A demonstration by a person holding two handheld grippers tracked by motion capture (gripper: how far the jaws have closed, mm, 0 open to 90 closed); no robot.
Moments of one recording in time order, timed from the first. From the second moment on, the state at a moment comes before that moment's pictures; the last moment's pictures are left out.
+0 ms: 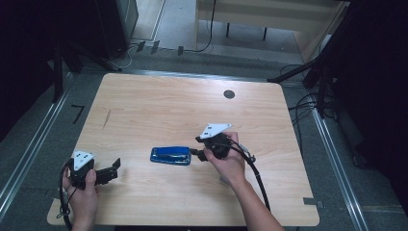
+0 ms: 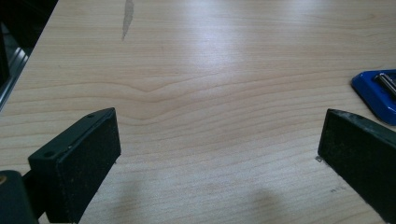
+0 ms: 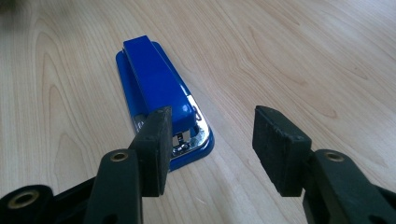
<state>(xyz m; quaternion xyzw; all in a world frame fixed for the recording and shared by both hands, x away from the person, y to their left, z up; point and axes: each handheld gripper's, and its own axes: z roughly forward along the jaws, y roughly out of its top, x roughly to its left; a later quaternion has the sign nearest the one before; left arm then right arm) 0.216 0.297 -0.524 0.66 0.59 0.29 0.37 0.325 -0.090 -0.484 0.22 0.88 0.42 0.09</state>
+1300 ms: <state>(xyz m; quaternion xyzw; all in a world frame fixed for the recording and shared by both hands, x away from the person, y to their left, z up) 0.216 0.295 -0.524 0.66 0.59 0.29 0.36 0.334 -0.032 -0.494 0.15 0.91 0.38 0.04</state>
